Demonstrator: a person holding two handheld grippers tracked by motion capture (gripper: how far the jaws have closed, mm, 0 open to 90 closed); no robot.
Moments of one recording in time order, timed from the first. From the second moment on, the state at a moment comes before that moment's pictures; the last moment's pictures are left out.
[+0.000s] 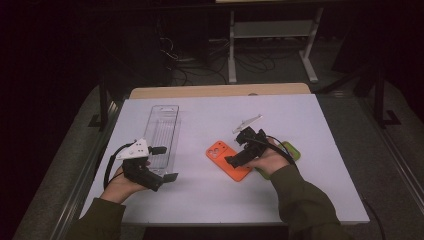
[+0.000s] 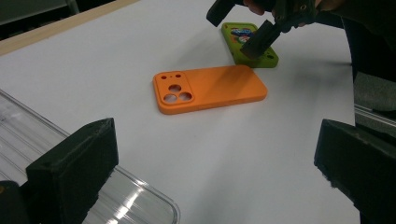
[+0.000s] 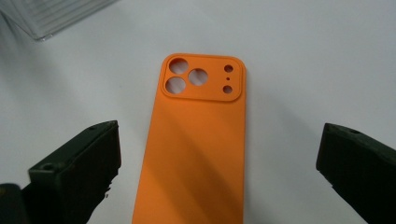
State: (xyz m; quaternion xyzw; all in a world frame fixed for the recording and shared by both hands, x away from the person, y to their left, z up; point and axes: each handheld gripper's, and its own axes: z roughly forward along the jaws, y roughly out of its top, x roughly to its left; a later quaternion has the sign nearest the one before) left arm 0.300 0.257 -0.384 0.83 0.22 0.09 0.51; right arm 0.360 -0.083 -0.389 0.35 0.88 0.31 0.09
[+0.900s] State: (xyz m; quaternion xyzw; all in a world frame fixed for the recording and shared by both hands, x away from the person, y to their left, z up) left arm 0.300 0.258 -0.385 0.83 0.22 0.09 0.51; right arm 0.372 -0.049 -0.422 0.35 0.91 0.20 0.05
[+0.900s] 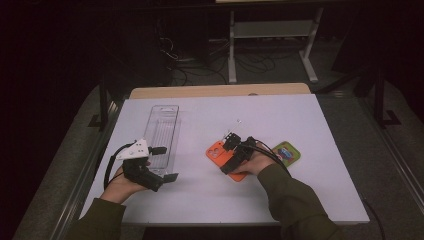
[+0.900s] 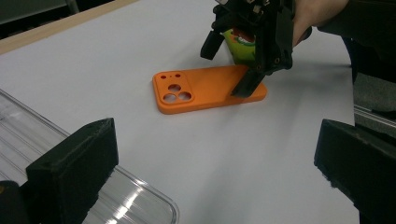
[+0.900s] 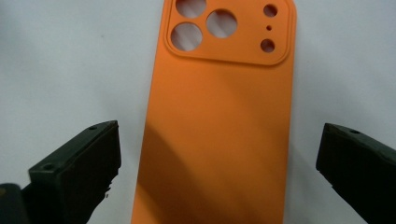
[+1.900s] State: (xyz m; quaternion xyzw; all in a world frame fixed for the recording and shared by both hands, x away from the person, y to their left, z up) left arm 0.299 0.257 -0.386 0.83 0.22 0.09 0.51; right arm 0.370 -0.042 -0.432 0.37 0.91 0.17 0.05
